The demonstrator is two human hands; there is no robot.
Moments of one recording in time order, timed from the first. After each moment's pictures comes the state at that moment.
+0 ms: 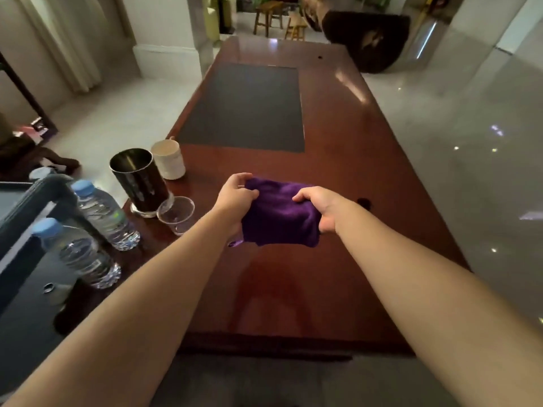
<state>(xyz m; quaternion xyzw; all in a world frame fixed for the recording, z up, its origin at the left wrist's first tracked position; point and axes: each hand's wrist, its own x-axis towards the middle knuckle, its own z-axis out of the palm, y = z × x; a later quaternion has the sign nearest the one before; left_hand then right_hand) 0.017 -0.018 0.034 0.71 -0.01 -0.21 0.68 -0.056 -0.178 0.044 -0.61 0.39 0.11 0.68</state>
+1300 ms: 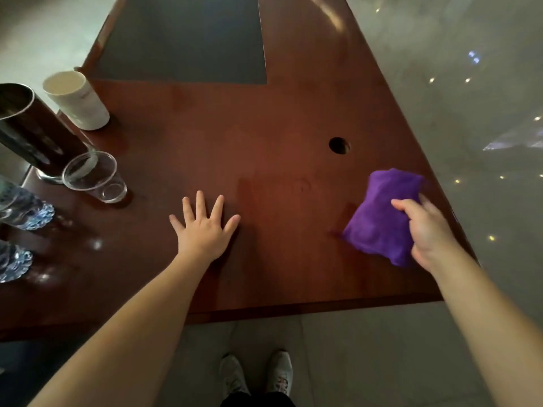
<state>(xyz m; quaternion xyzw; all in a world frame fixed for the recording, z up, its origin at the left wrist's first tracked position) -0.029 -0.022 -0.156 0.96 -0.22 -0.15 0.06 -0.249 -0.322 -0.062 -0.57 0.45 -0.22 0.65</state>
